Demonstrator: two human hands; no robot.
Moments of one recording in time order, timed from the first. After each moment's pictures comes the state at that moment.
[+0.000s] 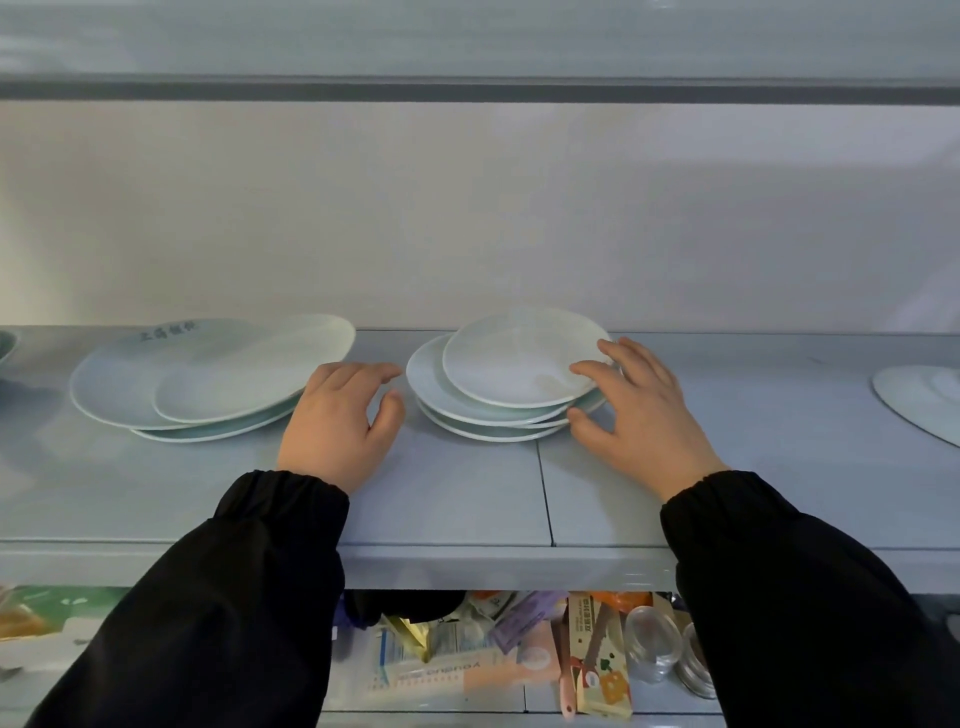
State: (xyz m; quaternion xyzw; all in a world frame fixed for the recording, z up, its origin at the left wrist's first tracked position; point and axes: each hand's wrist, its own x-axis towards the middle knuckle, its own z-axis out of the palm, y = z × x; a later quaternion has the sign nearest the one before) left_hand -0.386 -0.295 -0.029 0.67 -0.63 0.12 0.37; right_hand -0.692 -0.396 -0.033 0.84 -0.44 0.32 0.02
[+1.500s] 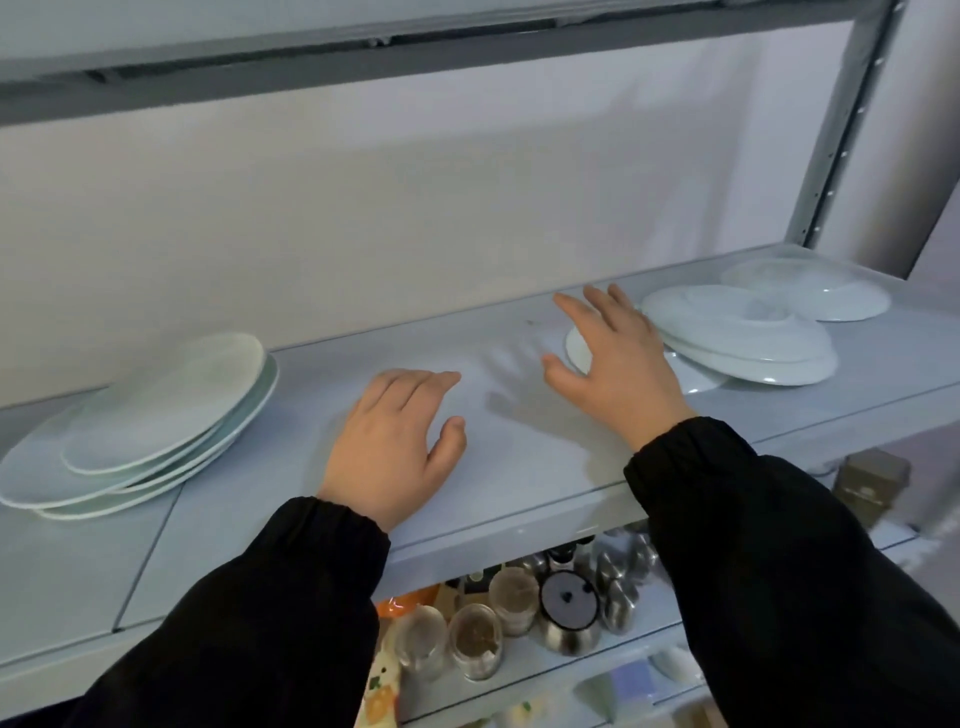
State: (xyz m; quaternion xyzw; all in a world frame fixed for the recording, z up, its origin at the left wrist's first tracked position) left_hand -0.759 -0.385 -0.026 0.53 -0.79 0.12 0.28; right_hand -1.008 -0.459 -0.028 0.74 -0.56 0.38 0.01
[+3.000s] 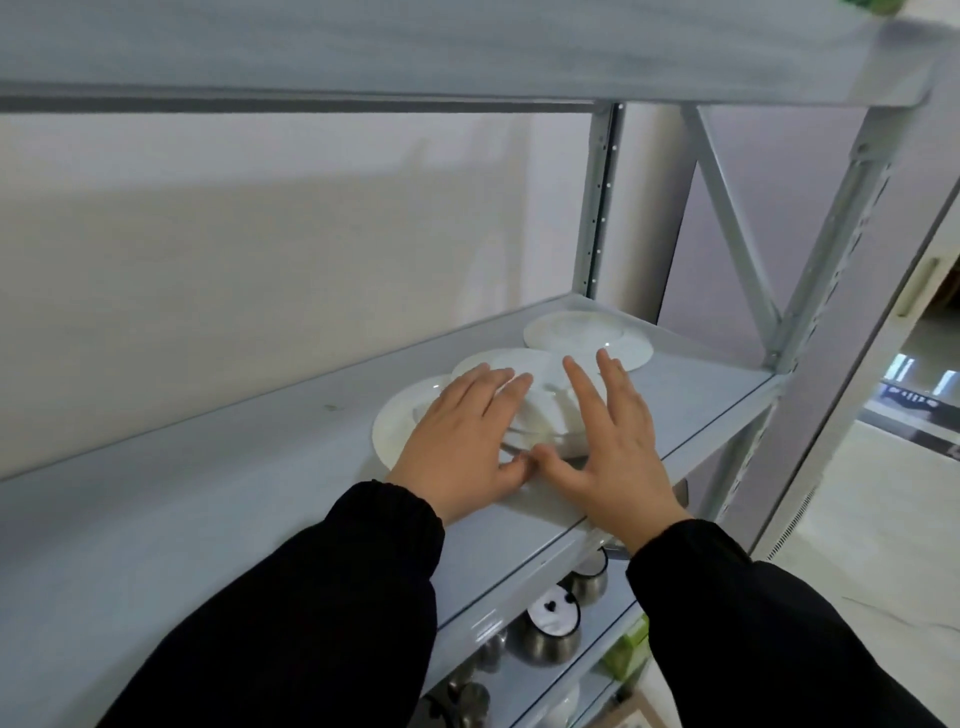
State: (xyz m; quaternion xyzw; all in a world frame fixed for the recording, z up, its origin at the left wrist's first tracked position) left_hand -0.994 -0.515 -0.025 0.32 -0.92 0.02 0.23; right_hand -1.170 -0.434 -0.050 0.63 -0.67 0.39 0.06
